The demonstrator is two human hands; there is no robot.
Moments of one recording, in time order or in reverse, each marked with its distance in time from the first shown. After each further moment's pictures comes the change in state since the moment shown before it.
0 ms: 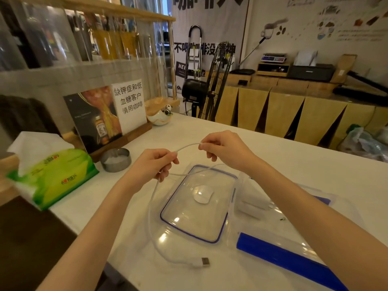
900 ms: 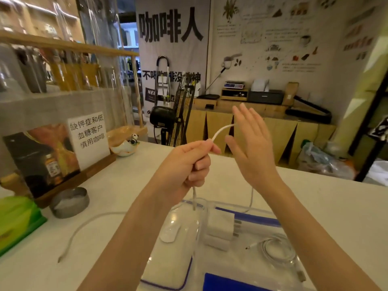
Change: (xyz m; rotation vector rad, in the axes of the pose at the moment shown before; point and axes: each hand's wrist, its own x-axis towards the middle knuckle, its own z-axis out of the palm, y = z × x) left_hand 0.000 0.127 0.092 -0.588 -0.416 0.160; right_hand -0.039 0.015 -0.092 -0.534 0.757 -0.176
